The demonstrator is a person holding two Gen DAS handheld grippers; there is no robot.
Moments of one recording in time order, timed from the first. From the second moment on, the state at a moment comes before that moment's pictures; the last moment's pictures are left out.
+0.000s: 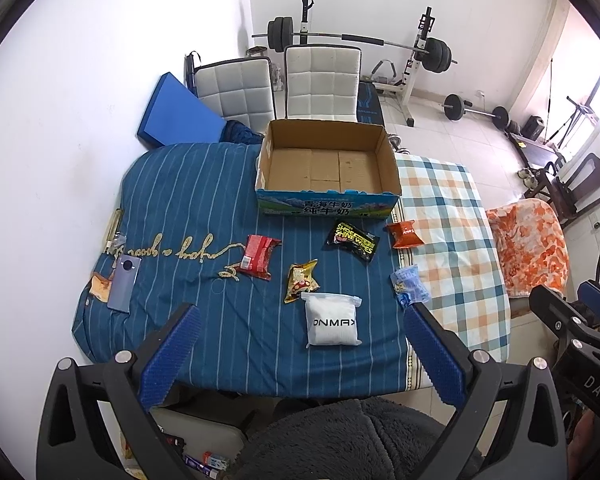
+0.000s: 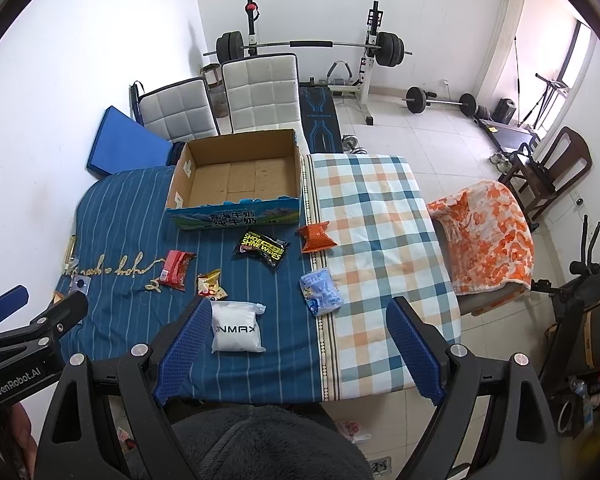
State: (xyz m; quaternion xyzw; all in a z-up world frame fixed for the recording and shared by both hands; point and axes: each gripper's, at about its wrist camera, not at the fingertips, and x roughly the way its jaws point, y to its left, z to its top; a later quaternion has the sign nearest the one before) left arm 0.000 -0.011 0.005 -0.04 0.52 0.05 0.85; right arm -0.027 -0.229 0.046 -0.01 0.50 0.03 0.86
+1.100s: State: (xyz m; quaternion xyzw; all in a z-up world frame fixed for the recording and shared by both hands) left arm 0.111 0.002 -0.236 -0.10 0.69 0.05 0.72; right arm 0.145 -0.298 -0.247 -0.06 0.68 0.06 0.73
